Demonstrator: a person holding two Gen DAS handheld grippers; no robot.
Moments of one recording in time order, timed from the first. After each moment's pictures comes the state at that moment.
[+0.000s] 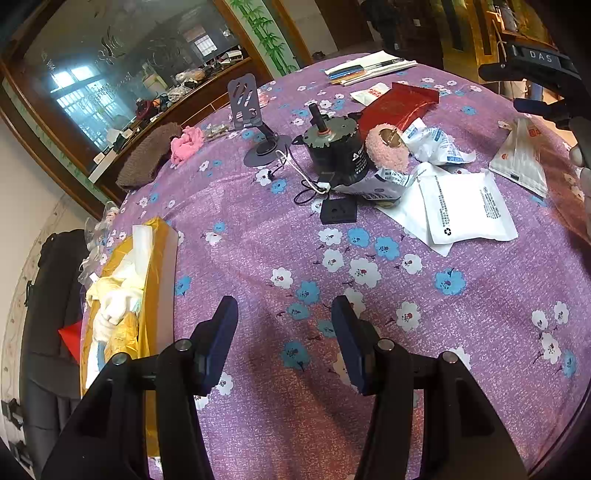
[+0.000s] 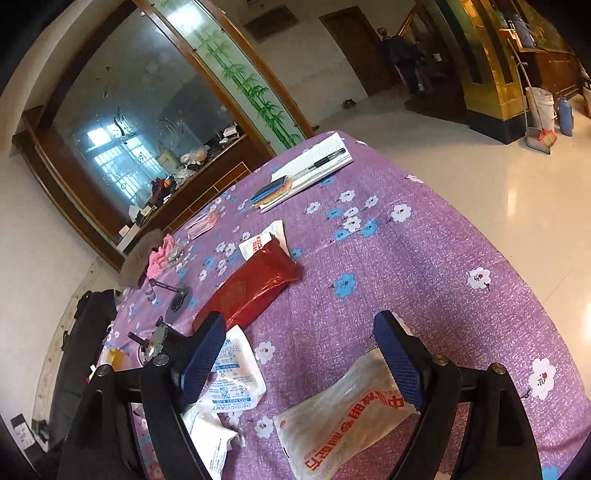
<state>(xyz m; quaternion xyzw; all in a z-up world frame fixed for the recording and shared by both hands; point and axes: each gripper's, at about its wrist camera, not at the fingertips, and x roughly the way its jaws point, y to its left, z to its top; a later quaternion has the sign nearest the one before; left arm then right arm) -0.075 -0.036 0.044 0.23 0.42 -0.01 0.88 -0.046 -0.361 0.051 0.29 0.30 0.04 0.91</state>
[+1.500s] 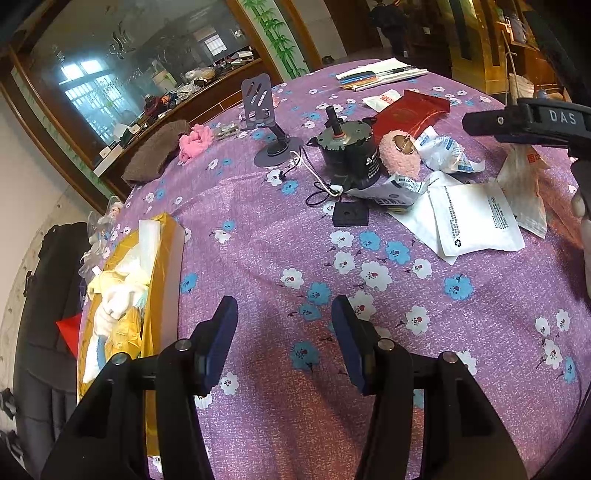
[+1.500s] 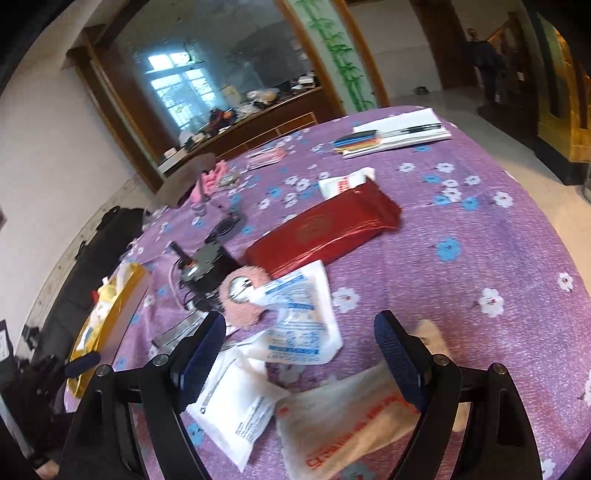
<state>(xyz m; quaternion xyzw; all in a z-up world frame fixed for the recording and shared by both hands) -0.074 -0.027 0.045 0.21 0.42 0.00 0.88 -0.034 -0.290 0.049 0.18 0.34 0.14 0.91</state>
